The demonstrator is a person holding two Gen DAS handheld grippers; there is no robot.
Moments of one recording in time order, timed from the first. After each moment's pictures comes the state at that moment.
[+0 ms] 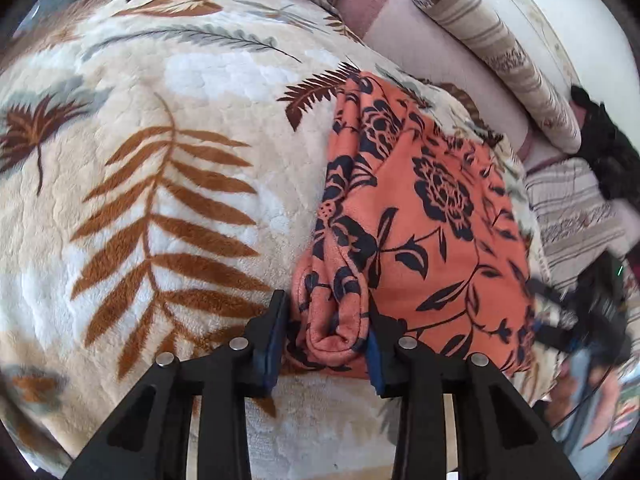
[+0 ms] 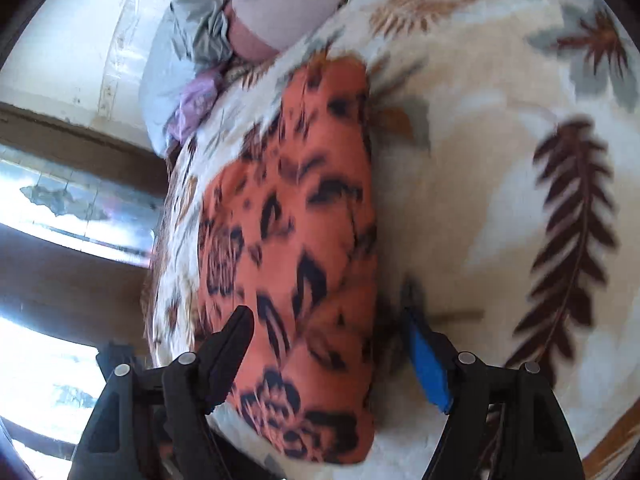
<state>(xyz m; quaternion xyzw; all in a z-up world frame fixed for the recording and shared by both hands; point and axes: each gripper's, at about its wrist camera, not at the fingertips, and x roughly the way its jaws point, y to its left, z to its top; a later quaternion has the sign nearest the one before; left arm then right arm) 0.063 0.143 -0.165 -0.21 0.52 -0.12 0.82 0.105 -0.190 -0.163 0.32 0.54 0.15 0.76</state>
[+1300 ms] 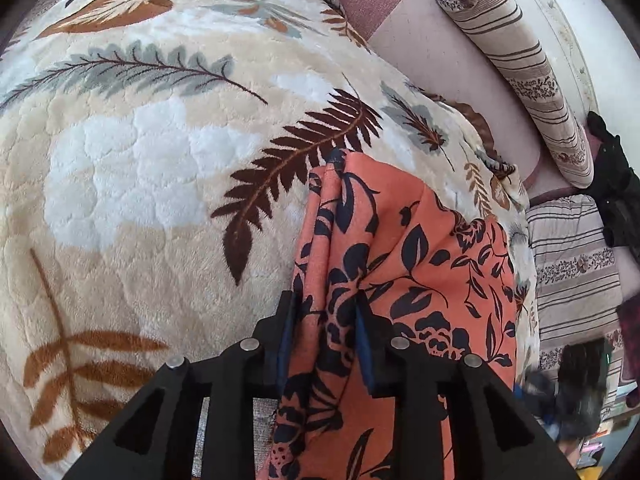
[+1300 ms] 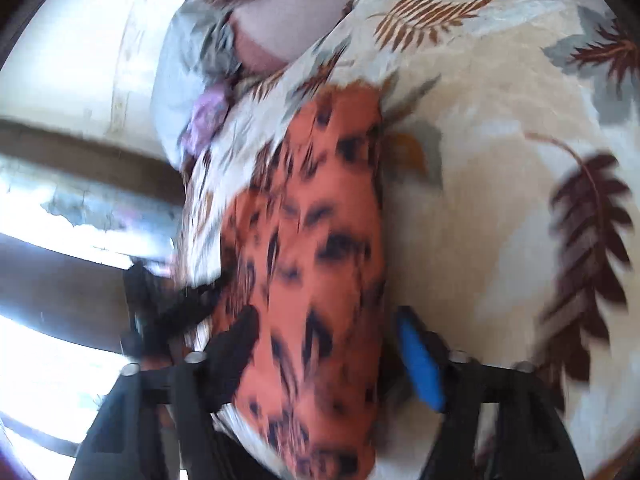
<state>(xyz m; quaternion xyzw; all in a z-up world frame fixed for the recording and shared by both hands) 0.187 0.126 -0.170 -0.23 0.55 -0.13 0.79 0.148 -0.217 -0.170 0.37 0.51 0.16 0.76</state>
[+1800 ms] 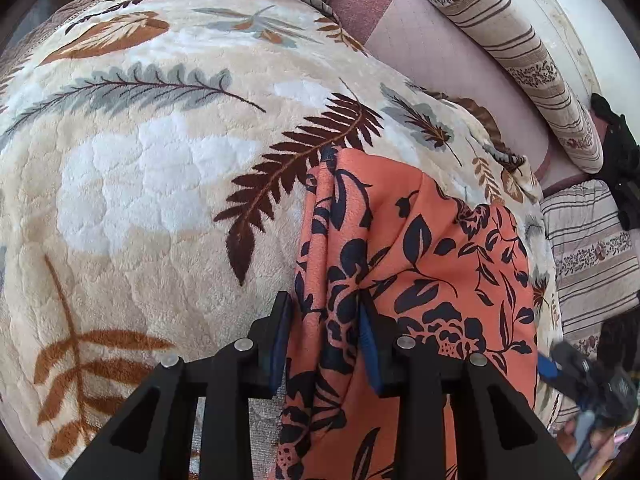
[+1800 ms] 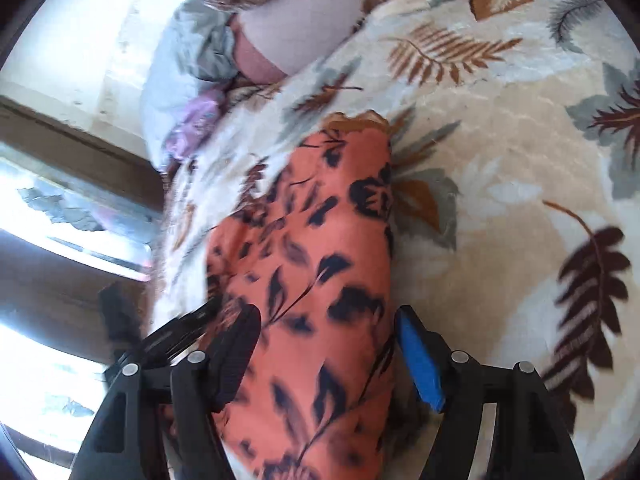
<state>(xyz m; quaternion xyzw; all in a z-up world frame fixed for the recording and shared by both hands) 0.182 0.115 -0.165 -0.19 0.53 -0.11 0.82 0.144 -0.202 -0.140 0.31 0.50 0.13 0.80</state>
